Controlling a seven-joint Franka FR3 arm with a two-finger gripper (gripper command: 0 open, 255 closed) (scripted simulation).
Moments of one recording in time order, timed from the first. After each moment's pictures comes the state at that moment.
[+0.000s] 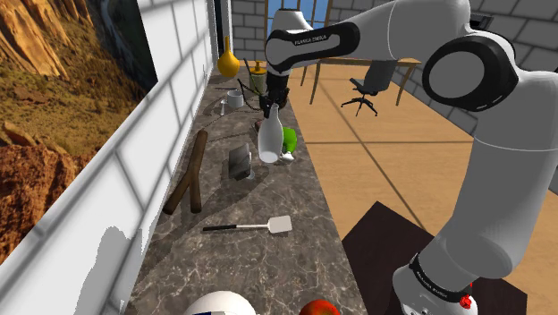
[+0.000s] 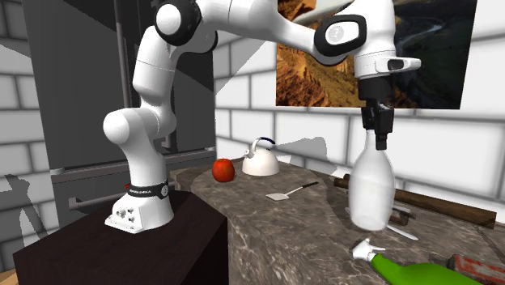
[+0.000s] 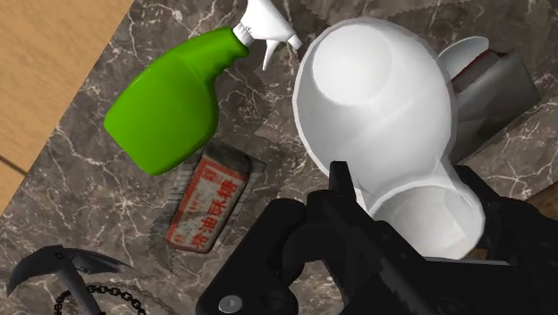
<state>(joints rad) -0.08 0.34 0.05 -1.57 0.00 2.02 -0.11</state>
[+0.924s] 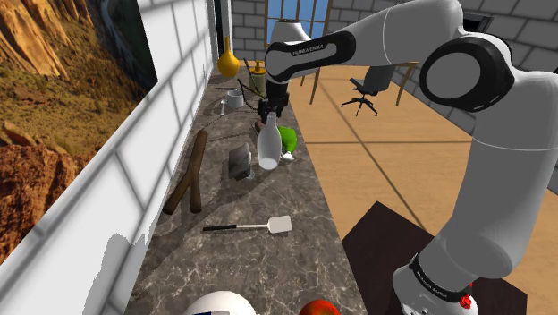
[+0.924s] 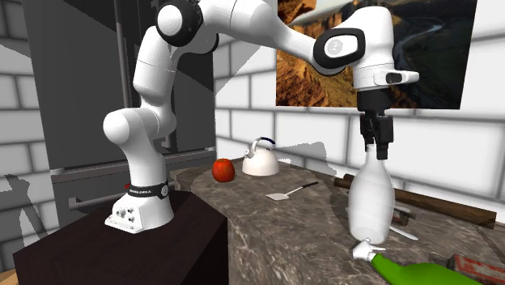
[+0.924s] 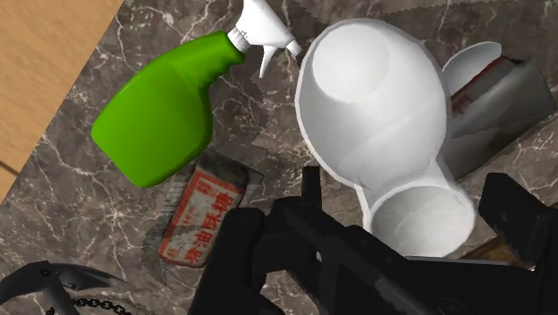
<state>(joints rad) -0.08 0.35 0.05 -1.62 0.00 2.09 -0.11</state>
